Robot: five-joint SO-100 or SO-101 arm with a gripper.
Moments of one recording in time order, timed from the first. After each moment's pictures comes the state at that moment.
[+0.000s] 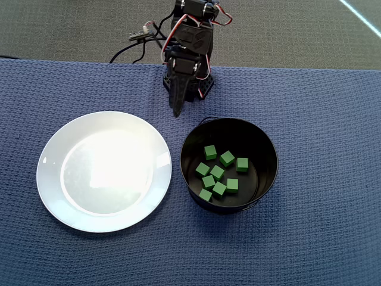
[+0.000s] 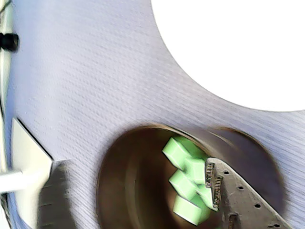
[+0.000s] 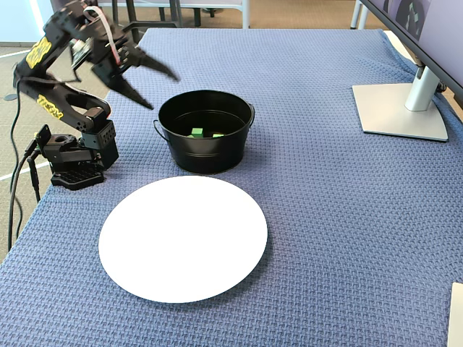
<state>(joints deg) 12.7 157.7 115.8 83.8 -19.8</state>
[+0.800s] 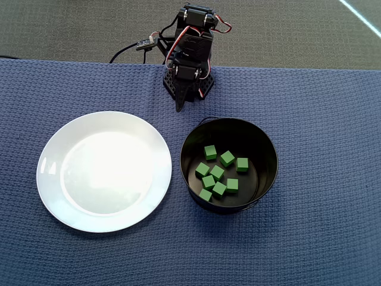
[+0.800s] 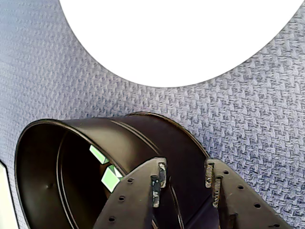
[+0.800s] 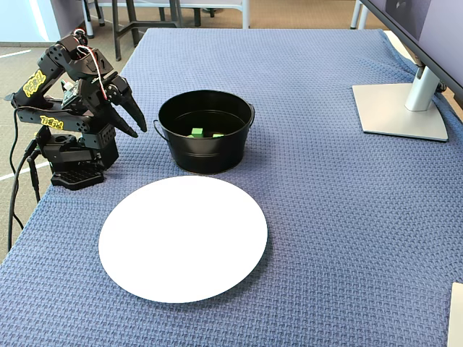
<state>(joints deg) 12.0 178.8 139.0 88.7 -13.8</state>
